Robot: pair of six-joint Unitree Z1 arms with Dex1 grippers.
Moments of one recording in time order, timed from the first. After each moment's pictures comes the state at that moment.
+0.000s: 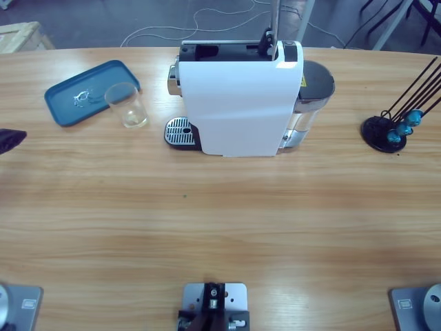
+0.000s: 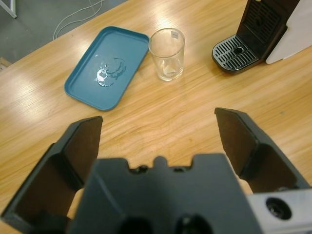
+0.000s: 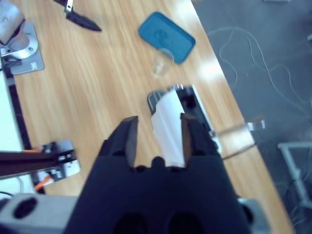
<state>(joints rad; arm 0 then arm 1) -0.76 0.92 -0.66 0.36 0.31 -0.02 1.04 1.69 -2.23 1.23 -0.06 -0.26</state>
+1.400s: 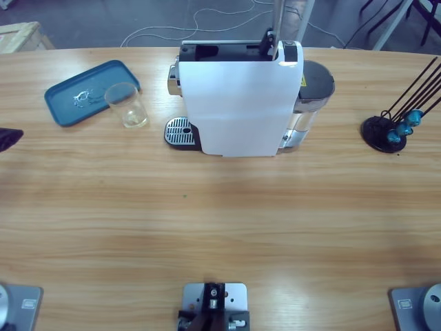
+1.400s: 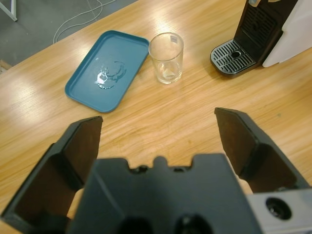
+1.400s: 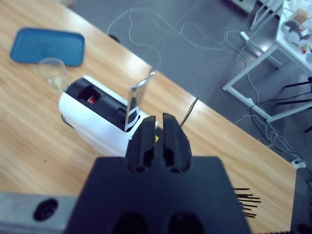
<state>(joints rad) -0.76 0.90 -0.66 0.36 0.31 -0.02 0.98 1.52 -1.69 0.77 -0.53 0.02</state>
